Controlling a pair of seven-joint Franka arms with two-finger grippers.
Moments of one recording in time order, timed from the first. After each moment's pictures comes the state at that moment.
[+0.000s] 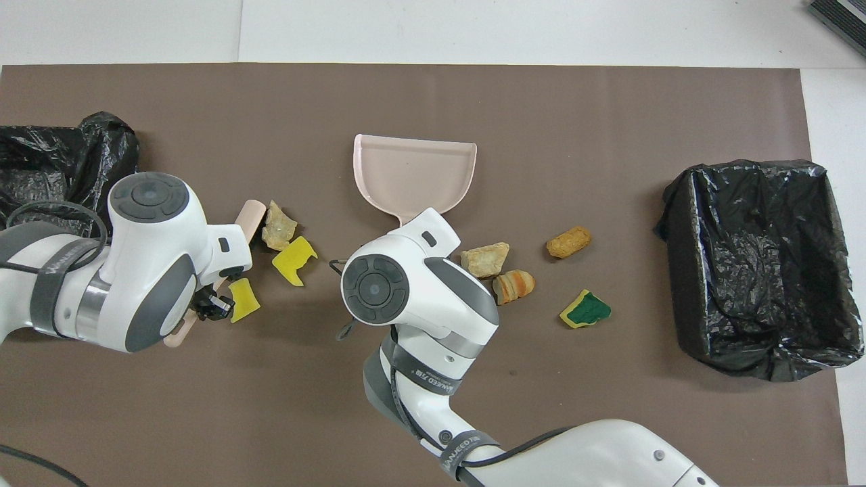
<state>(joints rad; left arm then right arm) -0.25 0.07 0.00 -2.07 0.21 1.79 0.14 0.54 0.49 0.19 -1.65 -0.40 2.24 1.03</state>
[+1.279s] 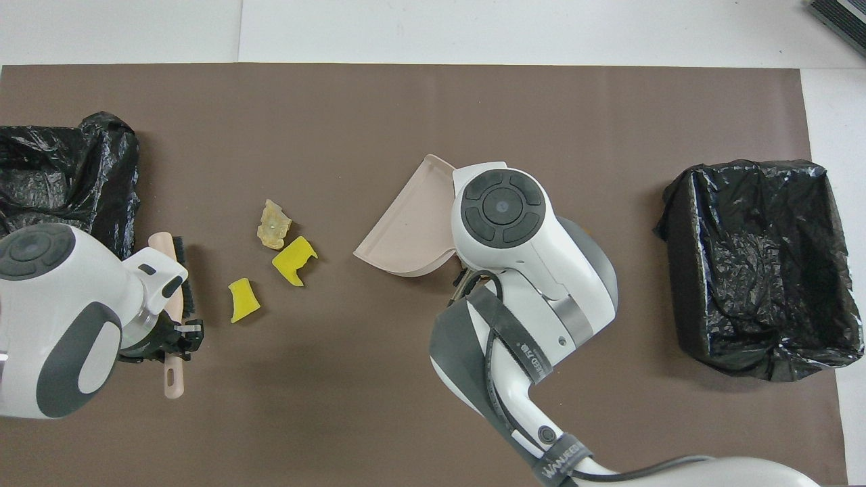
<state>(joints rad) -0.16 -0.15 0.01 -2.31 0.05 1.83 -0.34 0.37 0.28 0.19 -1.70 -0.14 1.92 -0.41</state>
